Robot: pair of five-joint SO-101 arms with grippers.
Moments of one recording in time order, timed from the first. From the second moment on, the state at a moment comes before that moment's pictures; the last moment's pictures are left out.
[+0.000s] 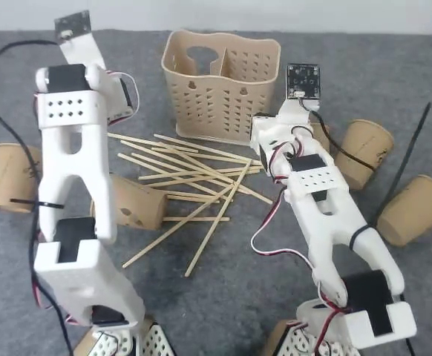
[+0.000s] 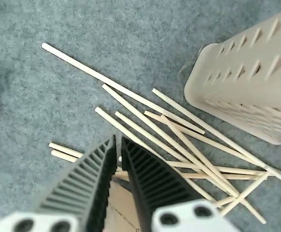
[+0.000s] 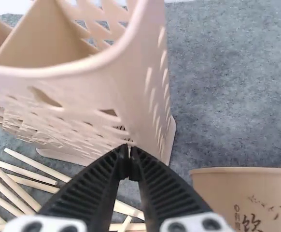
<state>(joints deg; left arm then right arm) -11.1 15.5 -24.8 91.5 19.5 -16.4 -7.0 35.9 15.4 -12.8</state>
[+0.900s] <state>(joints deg) -11.2 15.5 -22.2 92.7 14.9 -7.5 -30.4 34.8 46.8 -15.0</state>
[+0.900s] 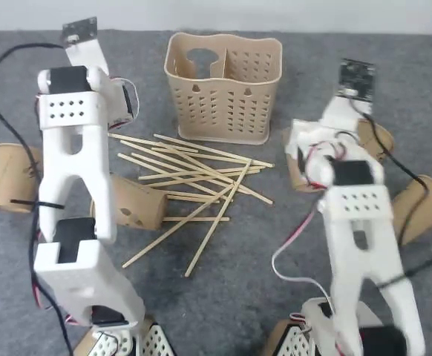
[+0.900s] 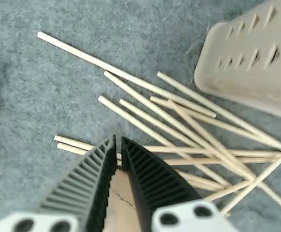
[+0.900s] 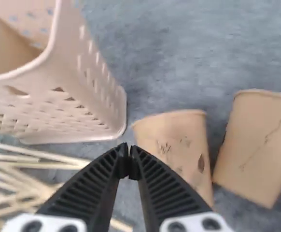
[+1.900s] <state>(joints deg) -37.1 25.2 -30.6 89.7 -2.7 -21.9 -23.4 38.6 44.2 -10.4</state>
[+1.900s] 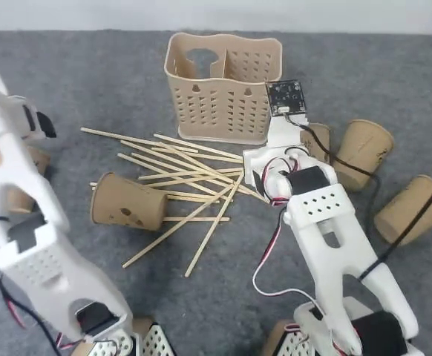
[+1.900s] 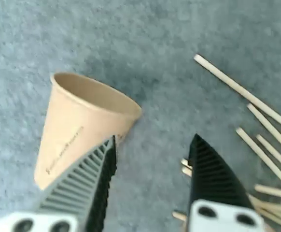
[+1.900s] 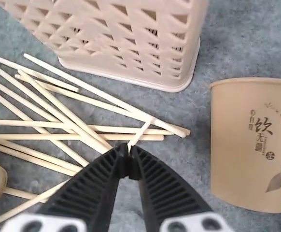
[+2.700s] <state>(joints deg) -38.2 59.8 -76.5 97.3 -16.1 -21.9 -23.4 38.6 44.2 -10.1</state>
